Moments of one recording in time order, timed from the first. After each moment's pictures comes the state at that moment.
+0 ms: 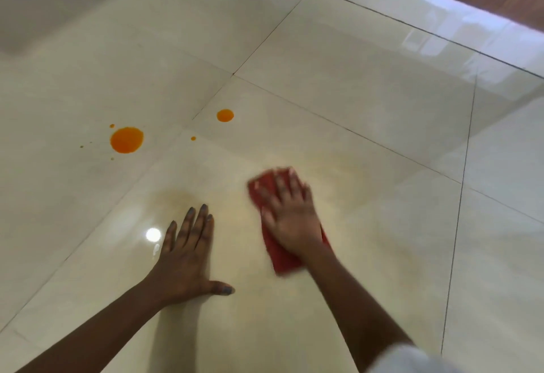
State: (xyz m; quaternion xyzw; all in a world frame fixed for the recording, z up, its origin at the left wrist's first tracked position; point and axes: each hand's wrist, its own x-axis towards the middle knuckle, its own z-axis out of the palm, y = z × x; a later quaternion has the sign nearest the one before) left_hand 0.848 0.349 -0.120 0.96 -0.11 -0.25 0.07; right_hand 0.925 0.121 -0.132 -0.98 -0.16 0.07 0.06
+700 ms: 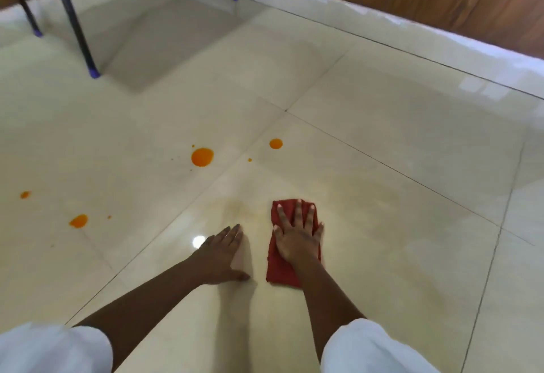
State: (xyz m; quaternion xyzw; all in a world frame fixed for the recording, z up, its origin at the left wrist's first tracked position) left_hand 0.838 0.357 -0.049 0.93 -0.07 -0.36 0.04; right_hand 0.899 0.182 -0.098 -0.96 -0.06 0.24 0.14
